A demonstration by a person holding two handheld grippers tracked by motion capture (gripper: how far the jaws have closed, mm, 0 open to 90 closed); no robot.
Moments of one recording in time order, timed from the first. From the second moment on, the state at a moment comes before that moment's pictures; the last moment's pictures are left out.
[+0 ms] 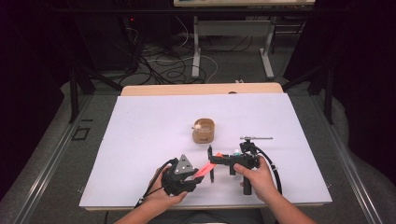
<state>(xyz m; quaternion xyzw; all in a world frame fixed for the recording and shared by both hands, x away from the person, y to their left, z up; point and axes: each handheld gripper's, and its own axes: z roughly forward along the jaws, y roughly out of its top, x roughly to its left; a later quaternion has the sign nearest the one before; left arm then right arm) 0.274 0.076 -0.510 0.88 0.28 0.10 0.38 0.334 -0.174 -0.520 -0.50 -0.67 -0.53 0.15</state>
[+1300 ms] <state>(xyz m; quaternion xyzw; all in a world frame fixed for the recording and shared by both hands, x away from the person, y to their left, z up) 0.276 0.078 -0.511 0.87 0.27 0.08 0.40 0.335 -0.174 -0.525 -0.52 -0.64 -0.53 0.19</state>
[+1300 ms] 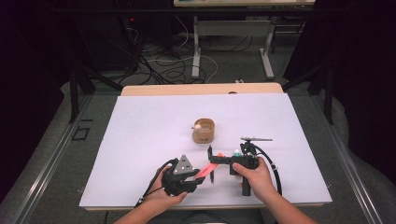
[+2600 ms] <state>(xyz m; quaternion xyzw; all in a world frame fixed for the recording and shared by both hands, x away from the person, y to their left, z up) 0.308 0.104 -0.523 0.85 0.34 0.09 0.38 0.388 -0.195 -0.469 -0.51 -0.65 -0.55 0.07</state>
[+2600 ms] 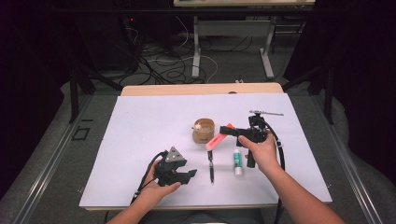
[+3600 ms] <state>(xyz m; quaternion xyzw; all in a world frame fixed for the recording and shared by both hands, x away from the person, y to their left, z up) 0.324 0.130 -0.518 0.81 0.38 0.12 0.44 0.441 -0.163 -0.423 -0.48 -0.70 -0.52 -0.09</state>
